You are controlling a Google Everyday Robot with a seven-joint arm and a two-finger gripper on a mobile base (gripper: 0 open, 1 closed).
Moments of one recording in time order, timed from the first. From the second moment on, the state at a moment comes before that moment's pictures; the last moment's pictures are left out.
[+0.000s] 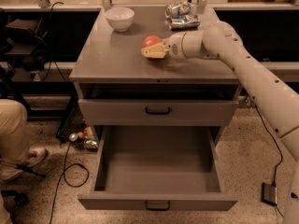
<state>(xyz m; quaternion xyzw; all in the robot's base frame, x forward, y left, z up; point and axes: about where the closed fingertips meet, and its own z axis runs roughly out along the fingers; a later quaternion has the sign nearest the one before) 0.789 -0.033 0.853 -0.31 0.77 0.25 0.50</state>
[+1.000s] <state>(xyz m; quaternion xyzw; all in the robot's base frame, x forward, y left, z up) 0.782 -0.052 0.864 -0.30 0.77 0.25 0.51</state>
